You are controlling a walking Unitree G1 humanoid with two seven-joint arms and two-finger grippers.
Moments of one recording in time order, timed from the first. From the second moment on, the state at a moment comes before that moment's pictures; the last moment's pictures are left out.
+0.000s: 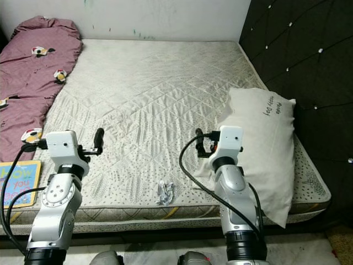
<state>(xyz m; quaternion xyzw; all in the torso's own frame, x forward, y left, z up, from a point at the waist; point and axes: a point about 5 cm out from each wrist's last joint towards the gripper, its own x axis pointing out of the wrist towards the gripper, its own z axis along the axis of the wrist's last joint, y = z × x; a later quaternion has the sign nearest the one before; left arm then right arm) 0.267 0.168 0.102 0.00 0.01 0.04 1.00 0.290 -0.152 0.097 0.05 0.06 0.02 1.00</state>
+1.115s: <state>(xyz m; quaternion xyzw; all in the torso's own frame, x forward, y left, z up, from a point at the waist) 0.265 0.169 0.095 0.00 0.03 0.06 1.00 0.292 -0.149 0.088 0.03 0.07 0.05 1.00</state>
